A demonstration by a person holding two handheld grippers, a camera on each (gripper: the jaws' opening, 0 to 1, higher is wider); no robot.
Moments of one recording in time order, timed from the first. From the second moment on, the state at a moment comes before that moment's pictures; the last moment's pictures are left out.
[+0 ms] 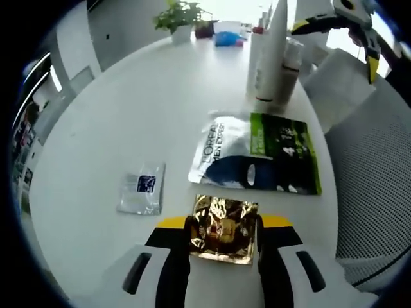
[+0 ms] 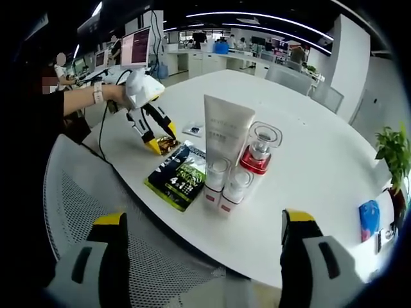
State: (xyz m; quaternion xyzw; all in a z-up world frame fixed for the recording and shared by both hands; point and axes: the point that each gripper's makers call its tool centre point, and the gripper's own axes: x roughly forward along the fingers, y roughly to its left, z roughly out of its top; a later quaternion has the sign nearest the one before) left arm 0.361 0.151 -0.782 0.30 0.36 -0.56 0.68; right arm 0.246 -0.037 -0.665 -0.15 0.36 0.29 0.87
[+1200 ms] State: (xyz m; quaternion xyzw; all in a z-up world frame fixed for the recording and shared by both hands) left arm 0.369 0.145 -0.779 0.30 0.36 -0.54 0.70; right arm 0.243 -0.041 -0.667 -0.15 0.36 0.28 0.87
